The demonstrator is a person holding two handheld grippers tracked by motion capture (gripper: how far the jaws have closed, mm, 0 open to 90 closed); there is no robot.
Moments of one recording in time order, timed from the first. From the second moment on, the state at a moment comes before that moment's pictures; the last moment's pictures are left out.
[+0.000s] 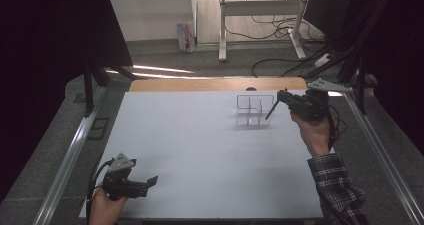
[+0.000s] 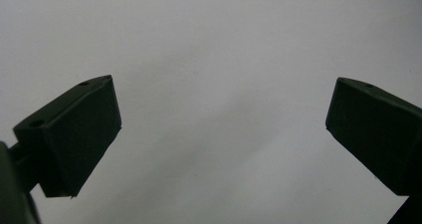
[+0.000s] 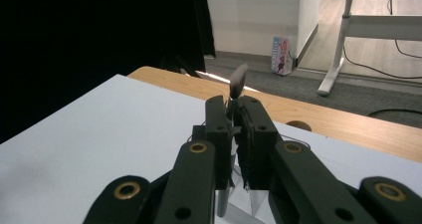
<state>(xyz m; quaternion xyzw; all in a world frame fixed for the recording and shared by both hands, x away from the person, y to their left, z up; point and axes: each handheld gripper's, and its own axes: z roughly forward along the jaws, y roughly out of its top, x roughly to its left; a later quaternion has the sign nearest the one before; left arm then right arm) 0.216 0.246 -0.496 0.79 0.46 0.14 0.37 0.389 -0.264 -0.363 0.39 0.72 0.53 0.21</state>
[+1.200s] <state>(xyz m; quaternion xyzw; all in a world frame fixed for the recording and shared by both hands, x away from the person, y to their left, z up) 0.217 0.246 -0.496 0.79 0.46 0.14 0.38 0.440 -0.236 -0.363 0.39 0.72 0.52 0.24</state>
